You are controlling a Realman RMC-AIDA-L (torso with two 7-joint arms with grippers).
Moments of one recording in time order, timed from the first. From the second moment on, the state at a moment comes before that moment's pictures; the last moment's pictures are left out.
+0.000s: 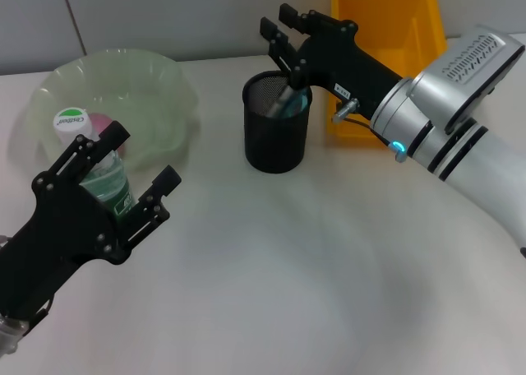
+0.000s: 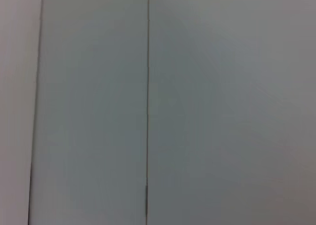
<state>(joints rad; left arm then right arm) -0.07 -2.07 1.71 0.63 0.54 1.50 -0.55 0.81 2.09 -0.03 0.10 -1.77 -1.21 0.37</state>
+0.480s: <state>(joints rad) -0.10 -2.03 1.70 0.62 0.64 1.51 -0.60 0.71 2.08 -0.19 -0.24 -1.92 -1.57 0.94</state>
